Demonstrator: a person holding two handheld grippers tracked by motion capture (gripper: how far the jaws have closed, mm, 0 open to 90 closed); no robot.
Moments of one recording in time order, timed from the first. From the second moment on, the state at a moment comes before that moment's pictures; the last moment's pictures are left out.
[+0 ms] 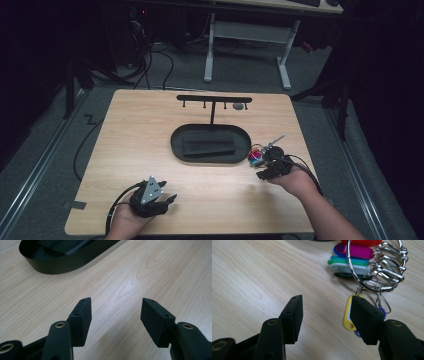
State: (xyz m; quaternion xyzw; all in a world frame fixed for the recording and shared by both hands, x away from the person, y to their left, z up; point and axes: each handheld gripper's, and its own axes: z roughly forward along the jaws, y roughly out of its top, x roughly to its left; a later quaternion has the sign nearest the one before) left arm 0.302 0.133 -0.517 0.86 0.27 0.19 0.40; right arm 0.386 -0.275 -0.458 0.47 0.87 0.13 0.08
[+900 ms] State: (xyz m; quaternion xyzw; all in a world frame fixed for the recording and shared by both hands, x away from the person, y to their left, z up) left arm 0.295 0.131 -0.515 0.86 0.25 0.21 0.39; right arm 0.441 -0.260 -0.454 0.45 0.88 0.09 0.08
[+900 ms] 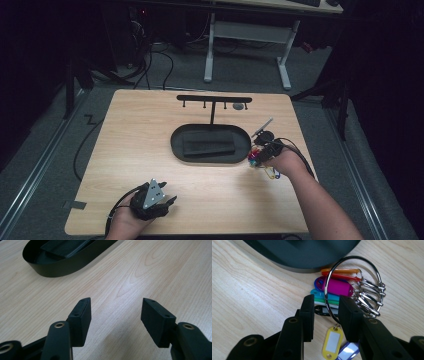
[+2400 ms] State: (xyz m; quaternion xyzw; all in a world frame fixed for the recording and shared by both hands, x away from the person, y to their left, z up) left arm 0.295 0.130 -0.518 0.87 0.24 0.21 0.38; right arm 0.425 -0.265 -0.382 0.42 0.90 0.07 0.11
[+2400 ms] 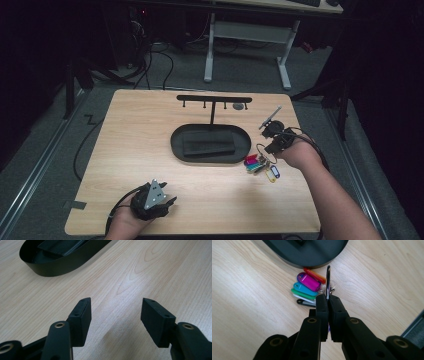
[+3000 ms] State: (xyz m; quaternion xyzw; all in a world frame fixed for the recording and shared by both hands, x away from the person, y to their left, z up) left arm 0.296 0.130 -0.518 0.87 0.24 0.21 0.38; right arm 0.411 -0.267 -0.310 0.41 0.90 0.10 0.12
